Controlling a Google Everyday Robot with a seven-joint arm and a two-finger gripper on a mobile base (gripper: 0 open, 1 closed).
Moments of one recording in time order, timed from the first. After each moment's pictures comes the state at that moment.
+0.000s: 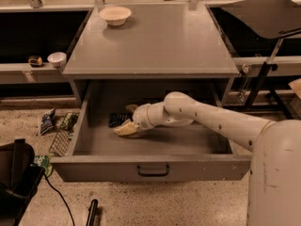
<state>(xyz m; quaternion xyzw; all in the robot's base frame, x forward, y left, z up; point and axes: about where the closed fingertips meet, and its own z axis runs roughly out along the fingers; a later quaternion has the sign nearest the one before) 0.651 0.115 0.597 -0.52 0.69 0.33 0.39</state>
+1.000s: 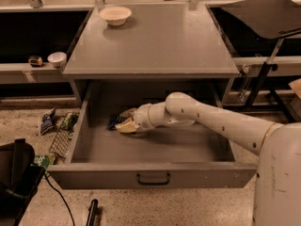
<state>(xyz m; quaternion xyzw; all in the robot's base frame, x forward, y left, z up) 0.651 0.107 0.608 -0.52 0.68 0.32 0.41</state>
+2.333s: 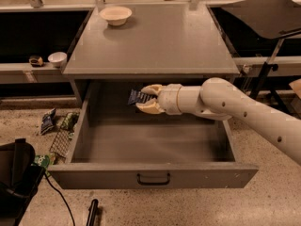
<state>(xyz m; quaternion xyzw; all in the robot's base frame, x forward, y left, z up) 0.639 0.017 0.743 -0.55 0.63 0.20 0.52</state>
